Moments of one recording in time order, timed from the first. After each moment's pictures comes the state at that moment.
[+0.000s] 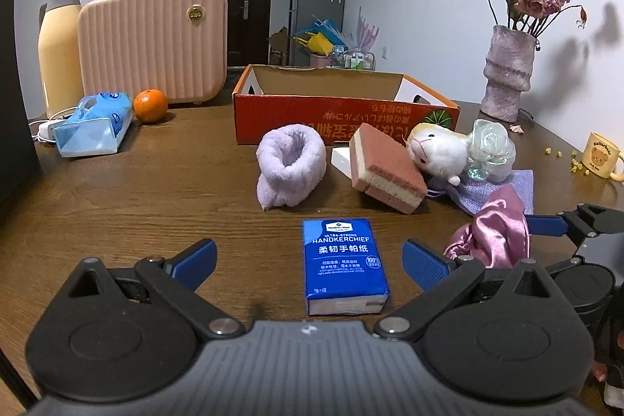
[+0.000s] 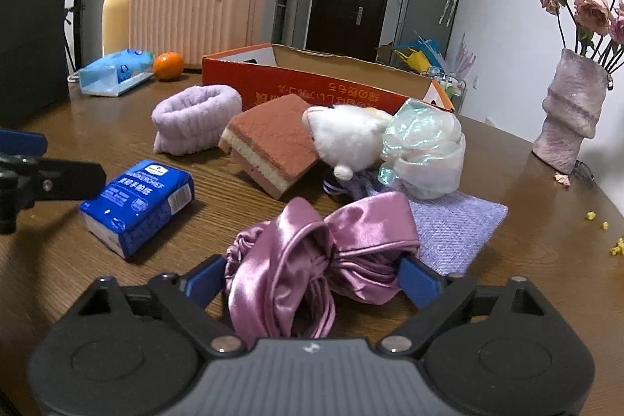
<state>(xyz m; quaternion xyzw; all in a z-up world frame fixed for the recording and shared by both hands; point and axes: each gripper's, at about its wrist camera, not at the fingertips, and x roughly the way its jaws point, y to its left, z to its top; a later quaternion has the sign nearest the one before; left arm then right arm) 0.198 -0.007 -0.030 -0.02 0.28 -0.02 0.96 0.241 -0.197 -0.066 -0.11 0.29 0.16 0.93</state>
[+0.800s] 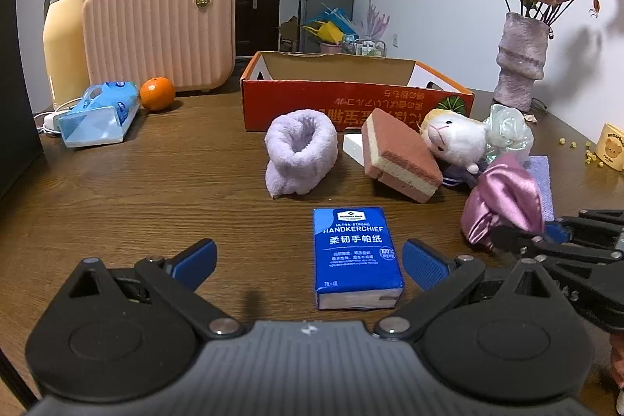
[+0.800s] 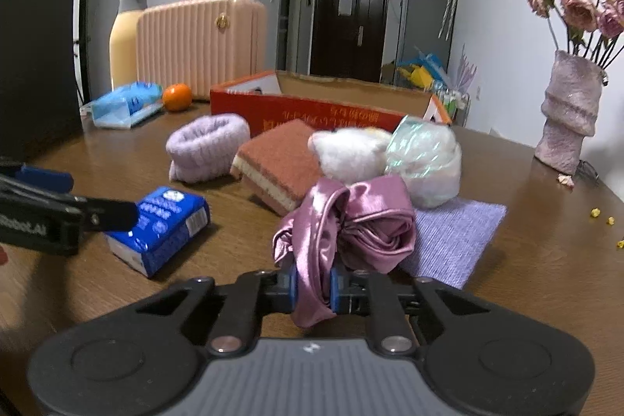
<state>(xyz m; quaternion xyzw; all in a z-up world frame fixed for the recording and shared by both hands) 0.208 -0.008 -0.039 -0.02 0.29 0.00 0.96 0.227 -0.207 -0.057 -0.08 0.26 0.18 0.95</state>
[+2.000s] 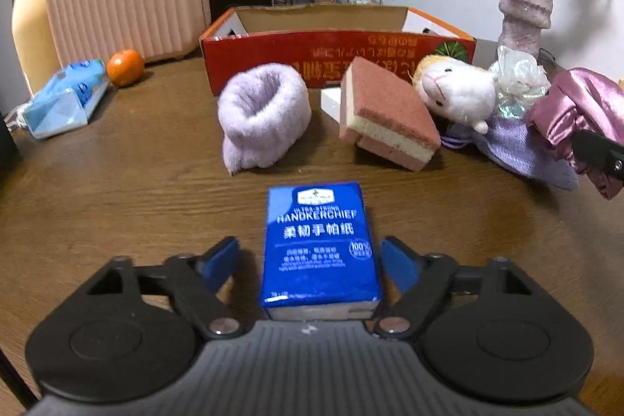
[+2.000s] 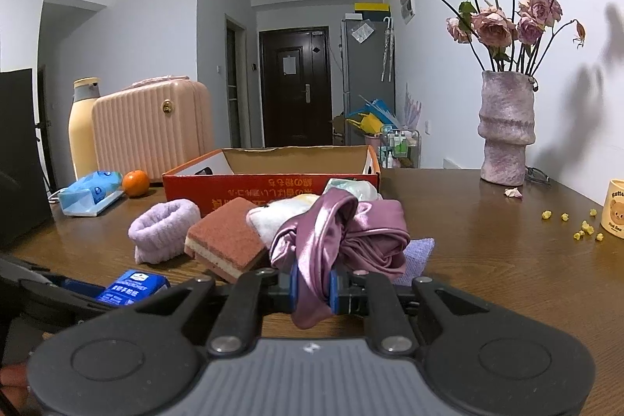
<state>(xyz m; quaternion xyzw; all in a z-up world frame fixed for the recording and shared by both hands) 0.252 -0.036 -0.062 0.01 0.36 -0.01 0.93 0.213 -0.246 -0.037 0.01 0.17 0.11 0.98</state>
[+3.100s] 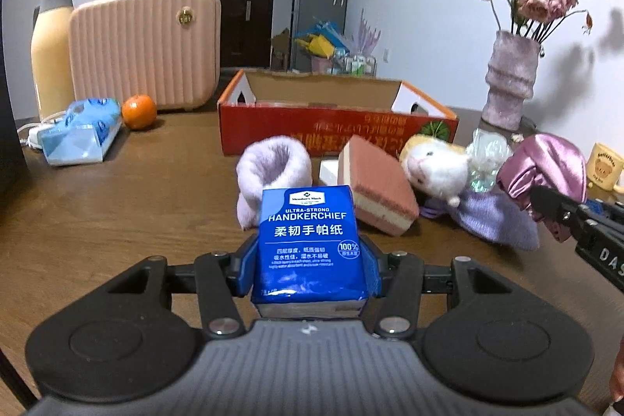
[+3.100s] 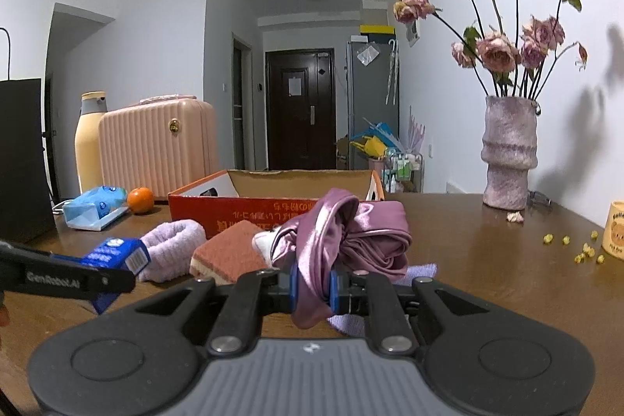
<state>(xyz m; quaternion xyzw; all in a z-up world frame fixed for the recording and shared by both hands) 0.221 -0.022 -0.024 -0.03 0.27 -0.01 0.96 0.209 -0.244 -0.031 0.00 0.13 0.12 0.98</state>
